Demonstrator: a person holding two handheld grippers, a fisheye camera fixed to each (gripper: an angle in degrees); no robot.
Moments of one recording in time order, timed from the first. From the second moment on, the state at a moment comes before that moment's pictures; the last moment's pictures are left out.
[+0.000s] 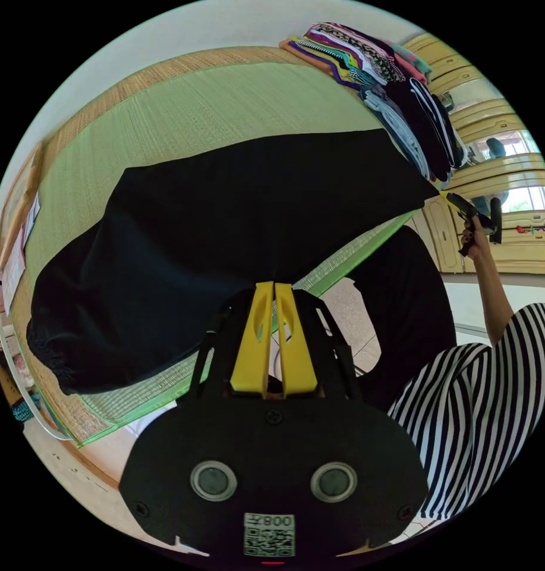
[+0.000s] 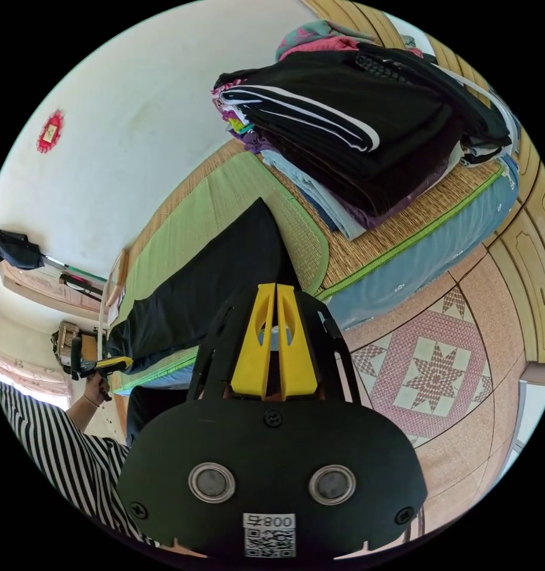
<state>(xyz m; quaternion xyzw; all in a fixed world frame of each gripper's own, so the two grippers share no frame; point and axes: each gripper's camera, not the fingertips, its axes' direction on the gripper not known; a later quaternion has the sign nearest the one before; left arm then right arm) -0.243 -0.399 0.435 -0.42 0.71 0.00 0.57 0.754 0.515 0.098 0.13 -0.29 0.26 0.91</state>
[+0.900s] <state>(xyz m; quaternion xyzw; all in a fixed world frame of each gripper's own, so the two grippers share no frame) -0.222 -0.389 0.432 -0.45 0.71 -0.01 0.54 0.786 0.535 0.150 0.07 -0.30 0.35 0.88</state>
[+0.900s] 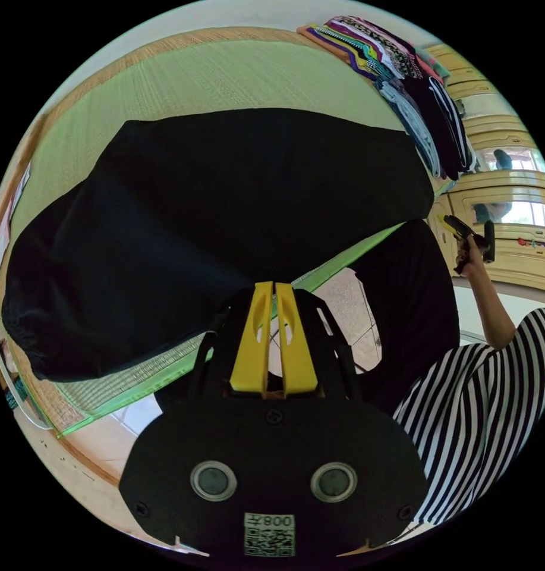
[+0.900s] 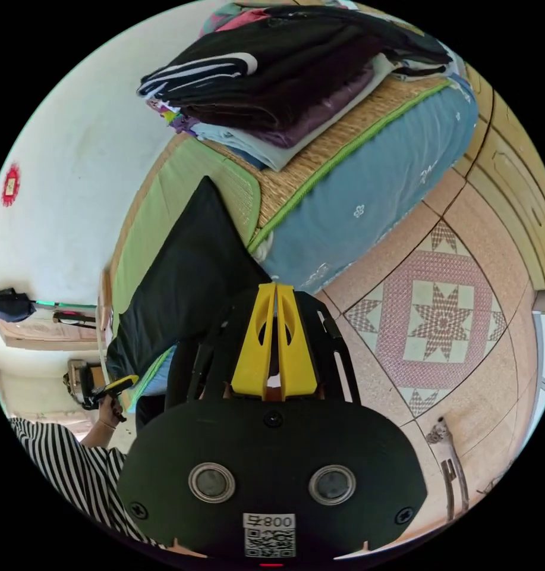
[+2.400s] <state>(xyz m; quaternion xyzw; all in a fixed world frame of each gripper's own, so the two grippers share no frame) 0.025 -0.792 0.410 -0.16 0.84 0.06 0.52 0.721 0.346 0.142 0.14 -0.35 0.16 0.91</state>
